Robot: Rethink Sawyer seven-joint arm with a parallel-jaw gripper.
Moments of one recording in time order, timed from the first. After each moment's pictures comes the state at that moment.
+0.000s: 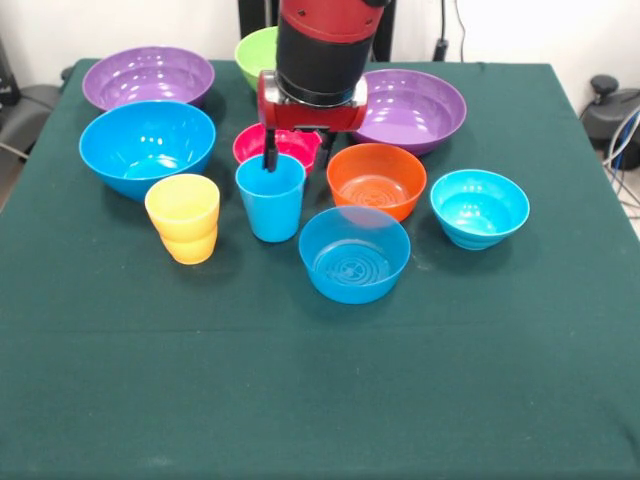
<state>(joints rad) -0.31 -0.51 0.12 1.42 -0.39 0.80 1.66</state>
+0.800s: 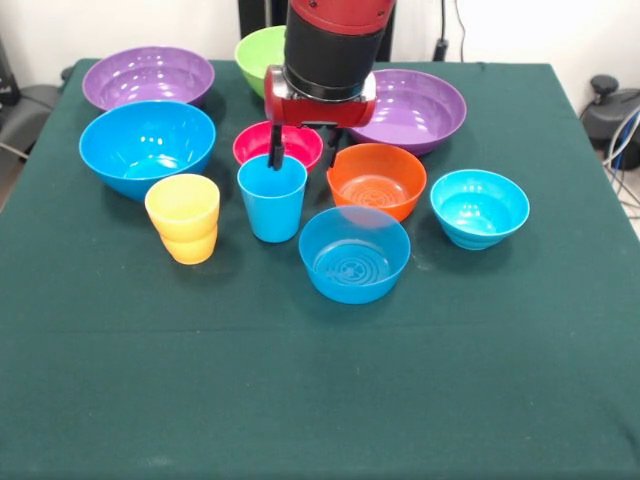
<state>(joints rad) -0.30 -0.52 0.12 1.42 -0.39 0.80 1.66</state>
